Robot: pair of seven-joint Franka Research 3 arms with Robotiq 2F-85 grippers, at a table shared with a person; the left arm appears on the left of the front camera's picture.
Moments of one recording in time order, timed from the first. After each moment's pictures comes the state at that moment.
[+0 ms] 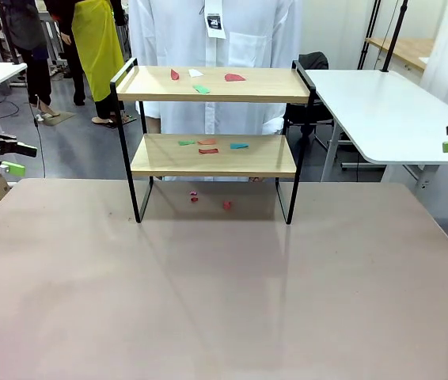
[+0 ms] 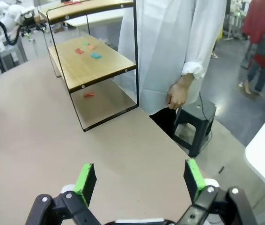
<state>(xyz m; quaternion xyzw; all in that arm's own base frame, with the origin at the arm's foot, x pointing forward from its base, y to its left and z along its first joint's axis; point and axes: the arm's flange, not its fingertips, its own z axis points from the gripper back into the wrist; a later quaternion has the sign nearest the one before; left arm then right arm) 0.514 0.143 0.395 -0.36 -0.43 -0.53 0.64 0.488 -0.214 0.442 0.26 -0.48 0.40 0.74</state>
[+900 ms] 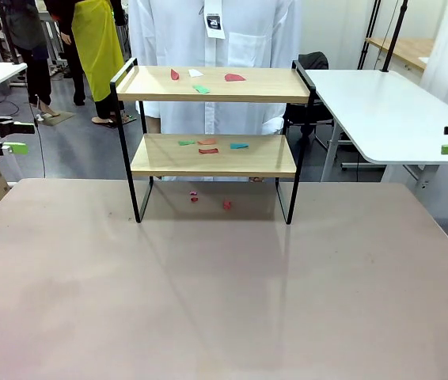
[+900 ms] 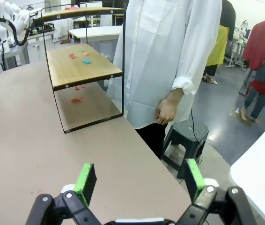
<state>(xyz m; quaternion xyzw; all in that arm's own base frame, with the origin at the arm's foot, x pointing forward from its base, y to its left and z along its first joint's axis) 0.537 0.156 0.396 -0.37 -0.54 -0.49 0.58 0.529 -0.252 0.405 0.26 -0.54 0.42 0.68</state>
